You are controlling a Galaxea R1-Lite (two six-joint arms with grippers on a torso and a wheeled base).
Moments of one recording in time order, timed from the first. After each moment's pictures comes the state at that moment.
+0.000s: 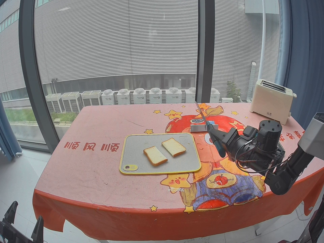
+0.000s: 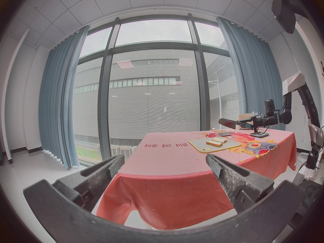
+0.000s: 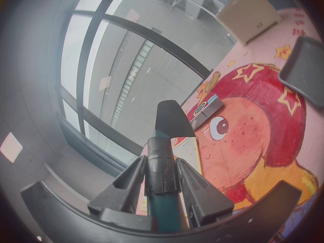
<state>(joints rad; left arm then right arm) -0.01 0.02 -0.02 0.00 -0.02 0.01 0.44 2.03 -0.60 -1.26 0.09 1.00</state>
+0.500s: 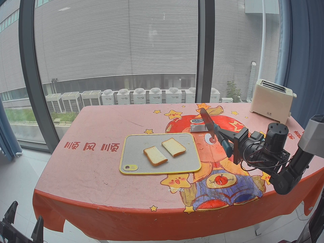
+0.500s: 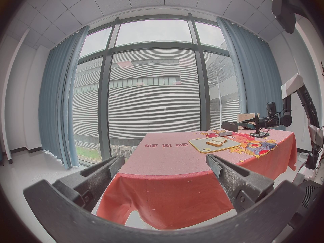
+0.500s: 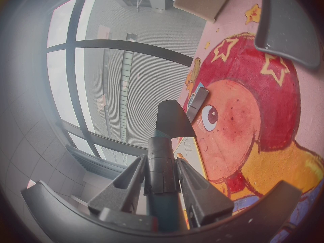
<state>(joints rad) -0.01 0.02 -0.02 0.00 -0.02 0.01 0.35 2.06 -0.54 -1.38 0.21 1.32</state>
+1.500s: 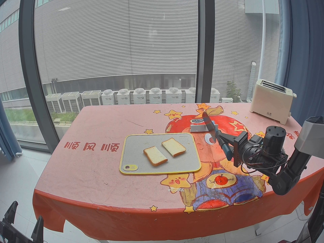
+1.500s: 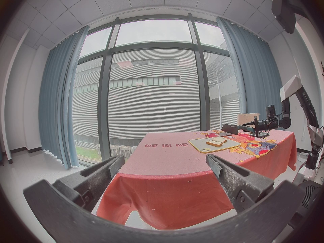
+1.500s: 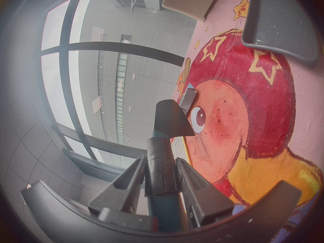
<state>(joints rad) -0.01 0.02 -0.02 0.00 -0.02 0.01 0.33 2.10 -0.53 -1.39 0.22 1.33</state>
